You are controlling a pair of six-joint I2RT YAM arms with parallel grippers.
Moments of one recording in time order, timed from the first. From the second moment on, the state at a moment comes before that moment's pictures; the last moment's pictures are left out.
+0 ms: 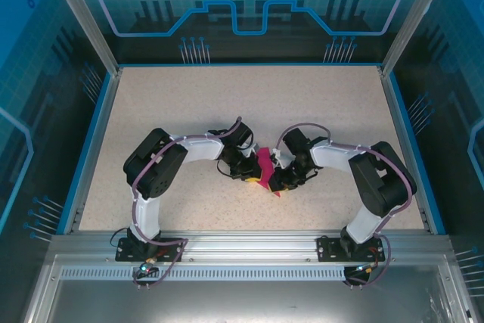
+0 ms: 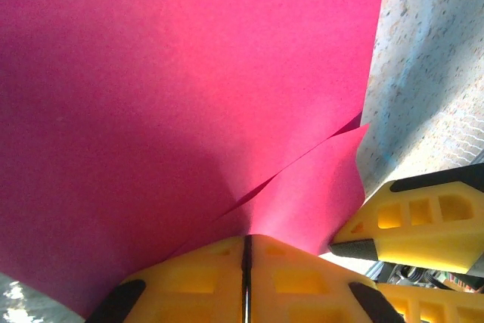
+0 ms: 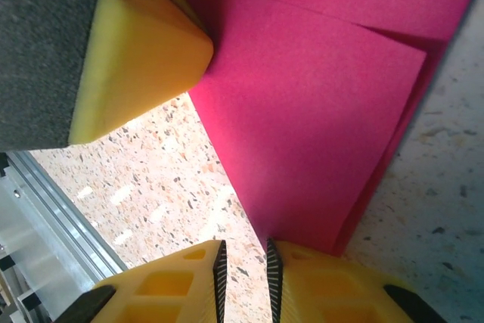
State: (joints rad) left arm -0.64 1.98 1.14 -0.41 0.63 -0.69; right arm 0.49 1.68 0.83 -0.61 -0.62 0.20
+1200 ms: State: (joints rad) left arm -0.64 1.98 1.15 -0.42 0.63 -0.68; right arm 0.51 1.51 0.78 -0.80 -0.50 0.27
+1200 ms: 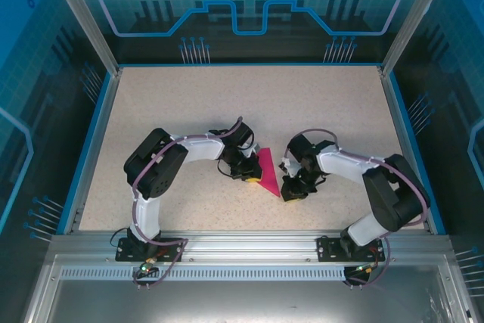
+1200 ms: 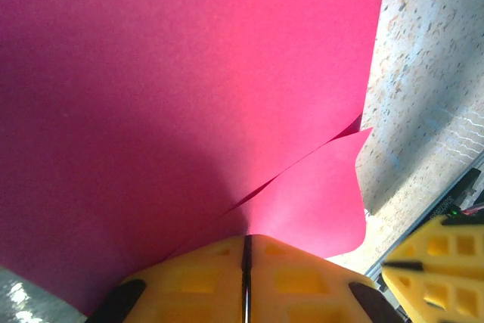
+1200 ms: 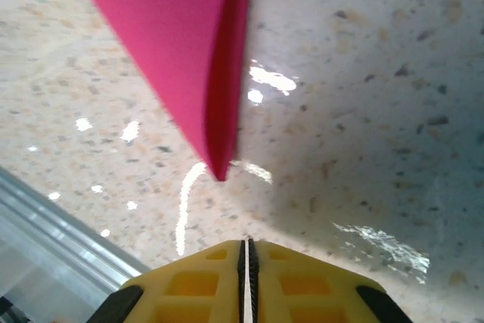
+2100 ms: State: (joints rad) left arm -0.67 1.90 1.15 -0.44 0.60 -0.68; right arm 0.51 1.68 0.82 -0.66 -0.53 0.36
